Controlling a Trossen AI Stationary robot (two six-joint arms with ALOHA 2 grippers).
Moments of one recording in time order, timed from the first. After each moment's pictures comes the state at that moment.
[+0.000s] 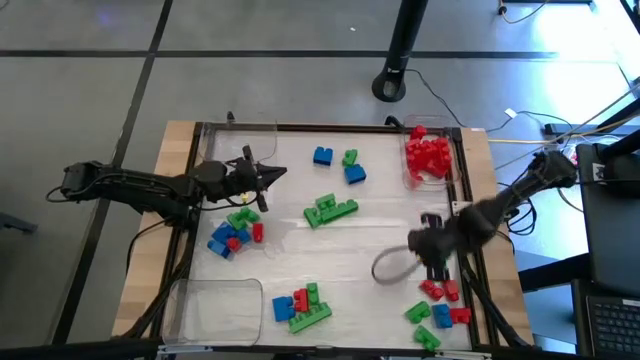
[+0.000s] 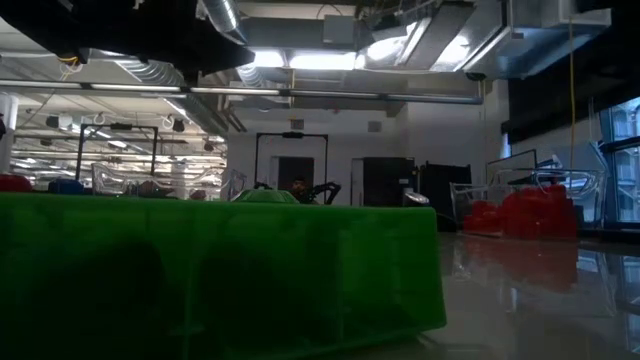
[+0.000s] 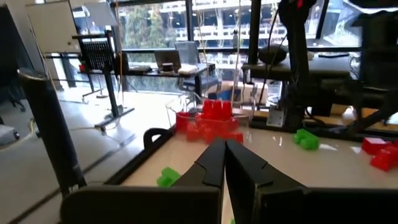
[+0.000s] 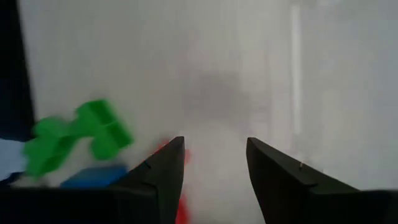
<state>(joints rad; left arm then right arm) 0.09 0.95 0.40 0.56 -0.30 0.04 0.63 1.19 0.96 -1.05 0.00 0.68</state>
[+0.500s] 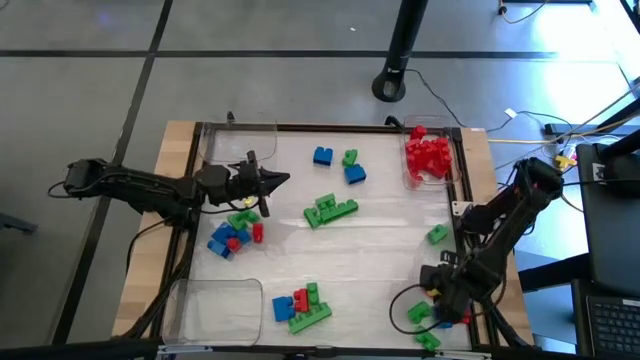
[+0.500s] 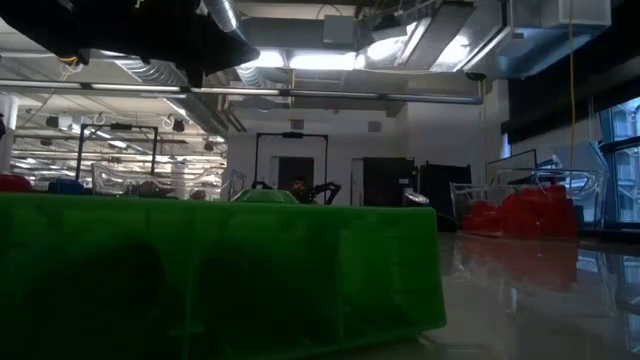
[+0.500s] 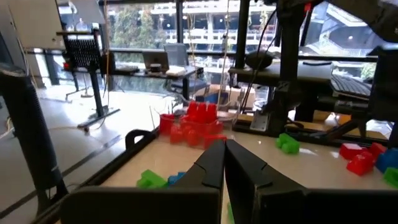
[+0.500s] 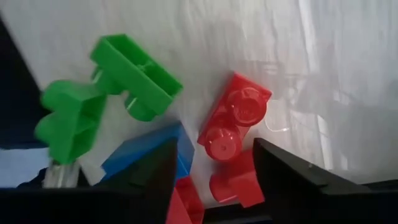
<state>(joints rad) 0.04 0.99 0.40 0.61 -0.30 0.00 0.96 1.43 0.96 -0.96 -0.04 1.25</state>
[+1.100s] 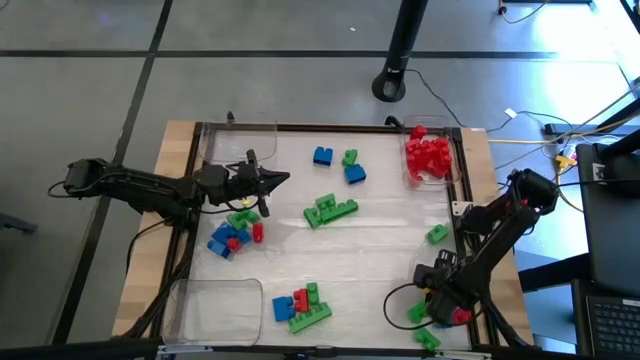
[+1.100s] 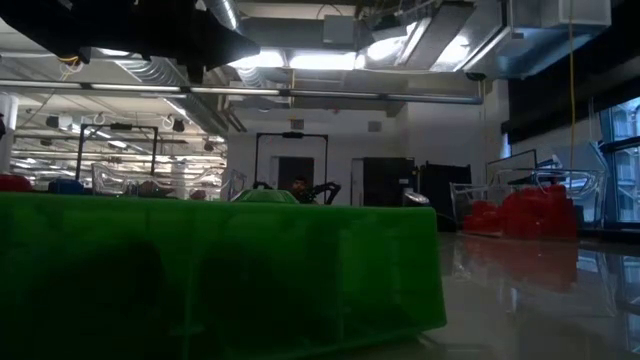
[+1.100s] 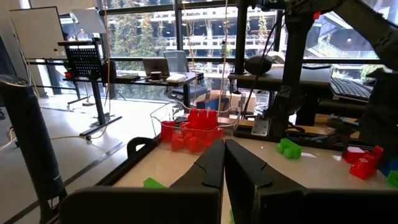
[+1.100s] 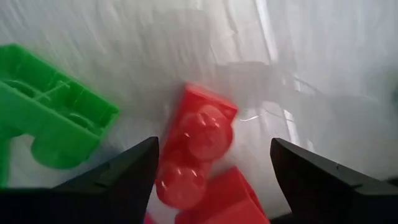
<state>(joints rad) 0.04 0.99 0.40 0.64 -0.30 0.03 0.96 1.57 0.91 -0.94 -0.01 1.30</state>
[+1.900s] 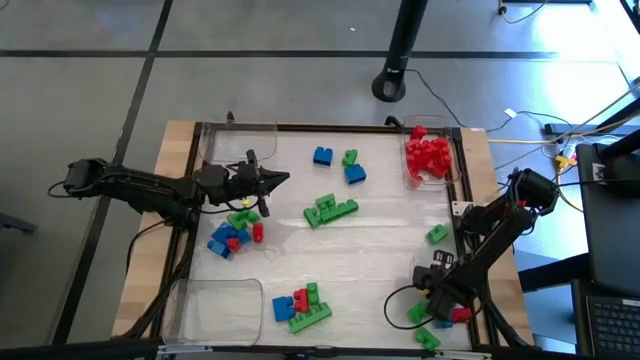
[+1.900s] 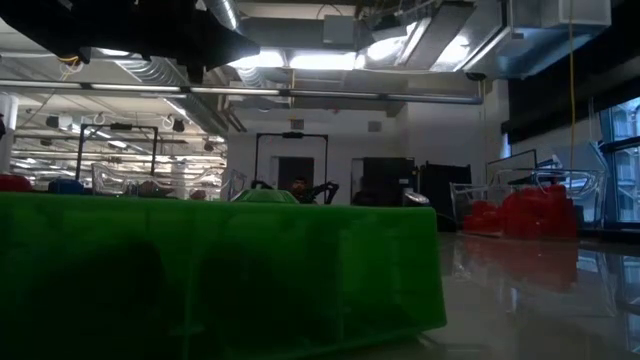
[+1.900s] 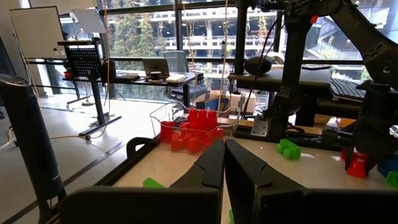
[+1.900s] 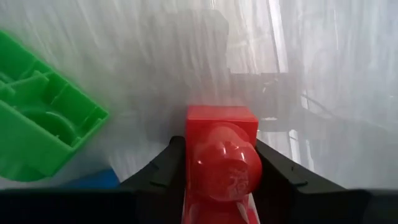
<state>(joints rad) 0.04 0.99 0.40 0.64 -0.30 0.02 0.96 1.57 0.79 -0.78 0.01 1.20</state>
